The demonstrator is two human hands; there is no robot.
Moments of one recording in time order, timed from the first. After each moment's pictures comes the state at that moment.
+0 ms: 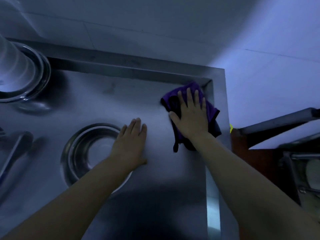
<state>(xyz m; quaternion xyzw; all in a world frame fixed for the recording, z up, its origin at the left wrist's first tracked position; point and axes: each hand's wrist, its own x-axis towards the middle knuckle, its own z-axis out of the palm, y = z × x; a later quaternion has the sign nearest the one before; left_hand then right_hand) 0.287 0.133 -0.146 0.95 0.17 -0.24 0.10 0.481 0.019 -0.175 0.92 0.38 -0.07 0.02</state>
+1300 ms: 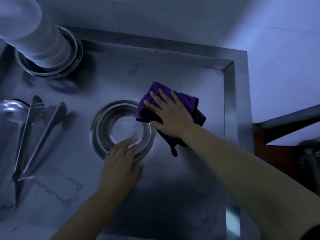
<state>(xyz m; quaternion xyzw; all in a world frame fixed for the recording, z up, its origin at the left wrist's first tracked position) 0.137 0.087 -0.138 0.92 0.33 -0.07 0.21 0.376 0.055 -0.184 0.76 0.64 -0.08 0.03</state>
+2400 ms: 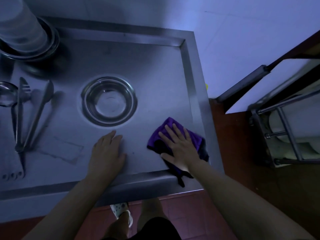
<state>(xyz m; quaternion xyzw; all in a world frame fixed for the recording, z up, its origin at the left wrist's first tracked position) 0.032 0.044 -0.105 0.94 0.26 -0.11 0.21 0.194 -0.176 -0.160 0.87 0.47 -0.15 0.05</state>
